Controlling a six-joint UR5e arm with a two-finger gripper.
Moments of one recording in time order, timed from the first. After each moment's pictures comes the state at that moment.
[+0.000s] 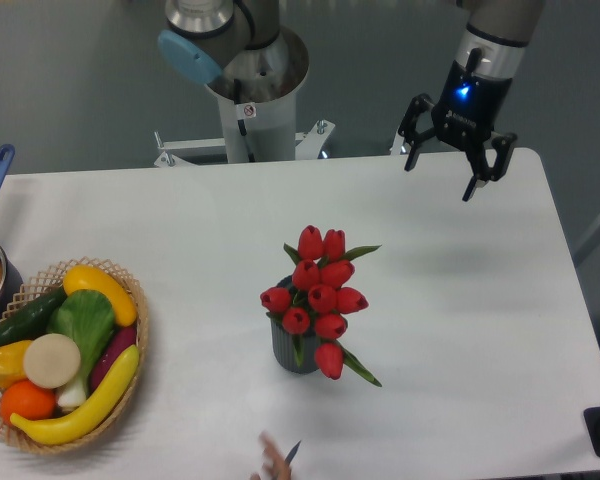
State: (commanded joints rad) arm 2.99 -1.63 -1.82 -1.23 0.93 1.67
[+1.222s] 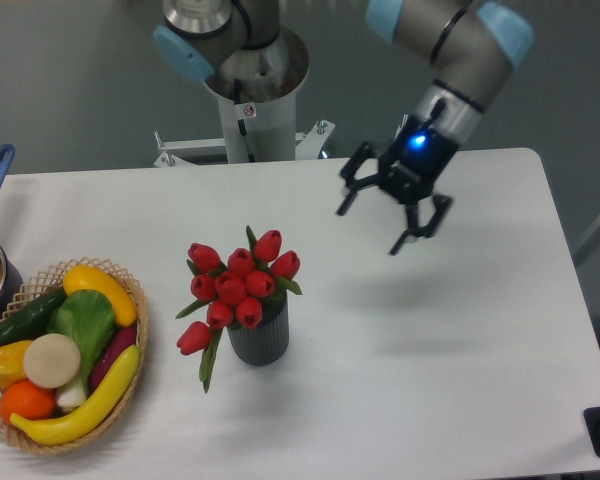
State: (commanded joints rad) arm 2.82 -1.70 -1.92 -1.20 0.58 1.68
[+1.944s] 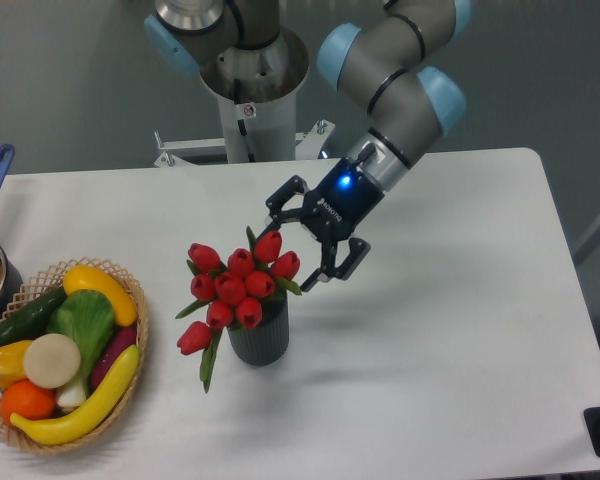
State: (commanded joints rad) arm 2.72 -1.77 -1.95 -1.06 0.48 1.66
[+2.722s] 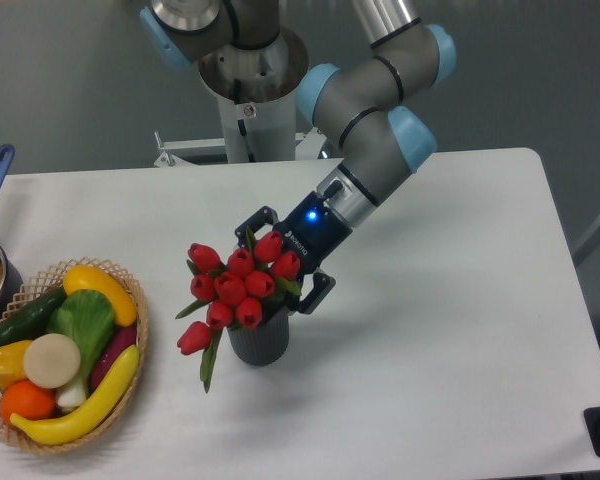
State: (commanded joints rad) arm 2.62 -1.85 -1.94 -0.87 0.48 1.52
